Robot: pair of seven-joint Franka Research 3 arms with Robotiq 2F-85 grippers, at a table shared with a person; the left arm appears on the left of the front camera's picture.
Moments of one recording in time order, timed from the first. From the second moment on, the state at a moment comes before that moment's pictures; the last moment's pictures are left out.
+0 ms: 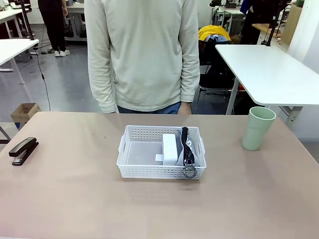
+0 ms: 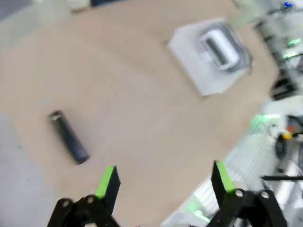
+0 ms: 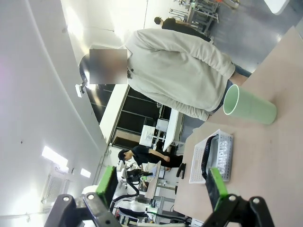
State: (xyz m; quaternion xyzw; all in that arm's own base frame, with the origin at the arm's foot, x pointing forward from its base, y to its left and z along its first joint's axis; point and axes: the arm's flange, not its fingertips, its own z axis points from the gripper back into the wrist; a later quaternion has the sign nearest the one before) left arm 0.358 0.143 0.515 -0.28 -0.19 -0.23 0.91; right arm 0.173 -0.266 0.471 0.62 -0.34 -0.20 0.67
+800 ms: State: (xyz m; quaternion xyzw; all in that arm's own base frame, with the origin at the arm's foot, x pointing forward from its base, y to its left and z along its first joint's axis) left arm 0.412 0.122 0.504 0.03 -0.08 -0.10 0.99; right arm 0.173 -0.266 0.471 0.62 -0.34 -0.20 0.67
